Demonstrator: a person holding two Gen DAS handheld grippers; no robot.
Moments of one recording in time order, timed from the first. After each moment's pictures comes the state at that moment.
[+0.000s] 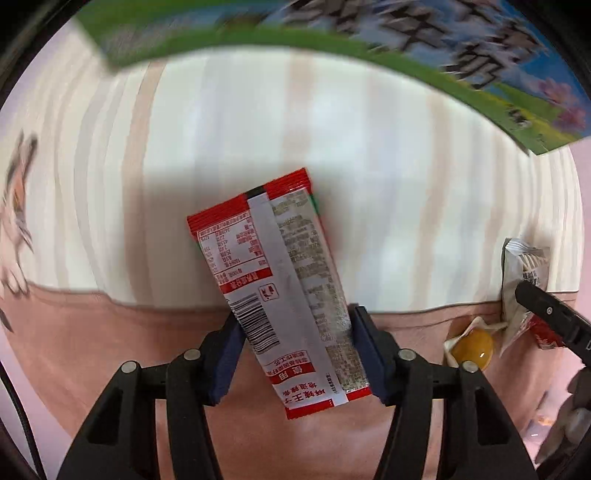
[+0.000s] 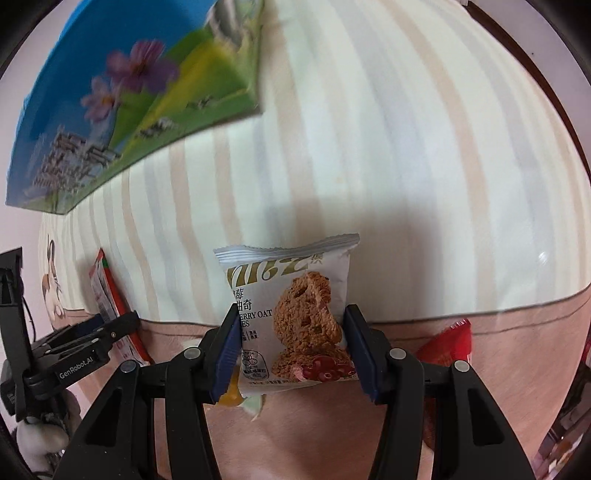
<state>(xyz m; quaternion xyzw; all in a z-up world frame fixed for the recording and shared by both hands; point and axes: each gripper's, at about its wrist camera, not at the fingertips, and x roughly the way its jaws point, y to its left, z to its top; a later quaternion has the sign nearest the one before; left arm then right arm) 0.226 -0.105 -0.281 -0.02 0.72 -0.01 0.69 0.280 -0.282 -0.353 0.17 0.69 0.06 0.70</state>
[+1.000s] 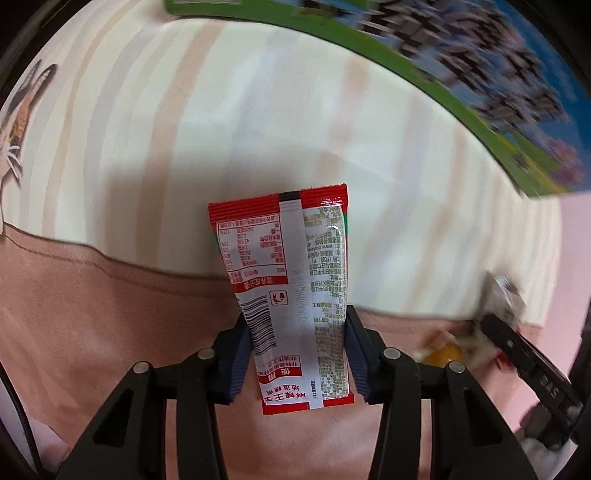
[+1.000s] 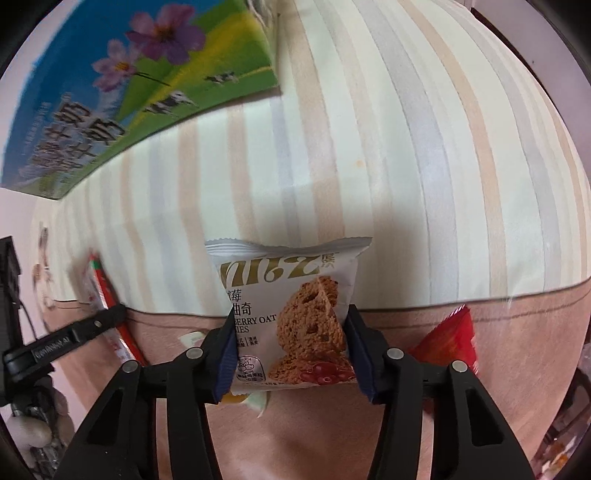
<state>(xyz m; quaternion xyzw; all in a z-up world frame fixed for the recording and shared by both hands) 0.207 -0.067 -0.264 -0.12 0.72 -0.01 0.68 0.259 -0.246 -0.355 0.15 0.69 0.06 0.71</state>
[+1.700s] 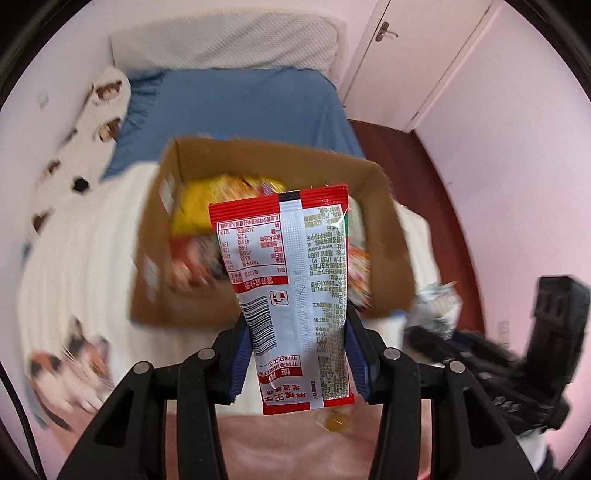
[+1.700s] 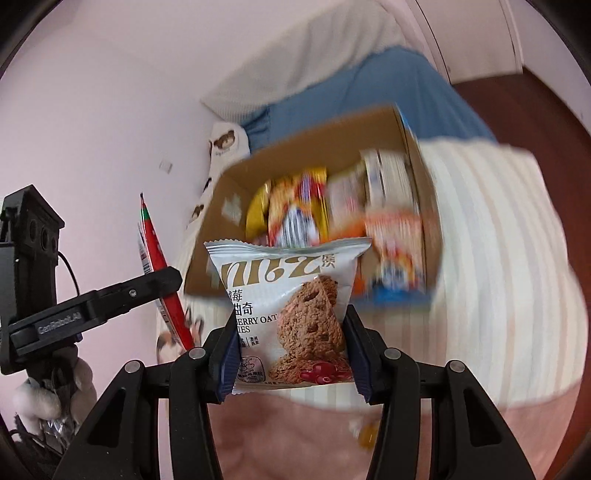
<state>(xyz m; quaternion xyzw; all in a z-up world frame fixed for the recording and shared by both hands) 0.335 -0.090 -0.017 -0.04 0.58 -0.12 0.81 0.347 -0.233 -0.151 0.24 0.53 0.18 0.80</state>
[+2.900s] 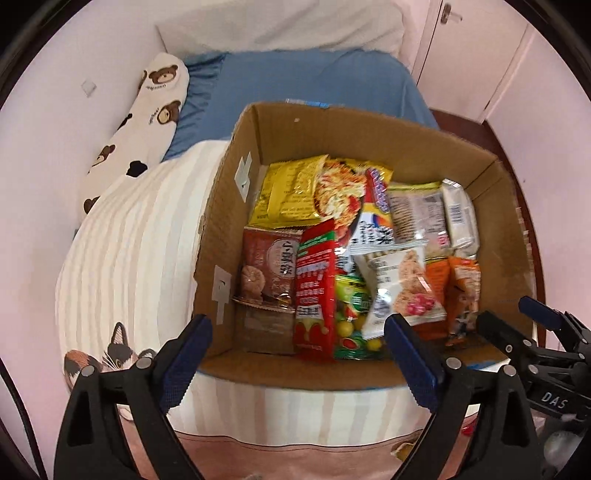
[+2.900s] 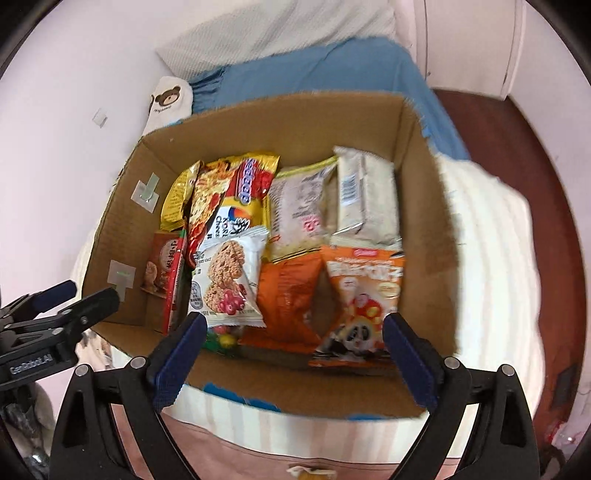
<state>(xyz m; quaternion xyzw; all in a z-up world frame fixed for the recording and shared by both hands) 0.364 -0.058 -0.101 0.01 0.59 0.00 0.81 0.422 -0.193 -0.197 0.09 0.59 0.09 0.80</state>
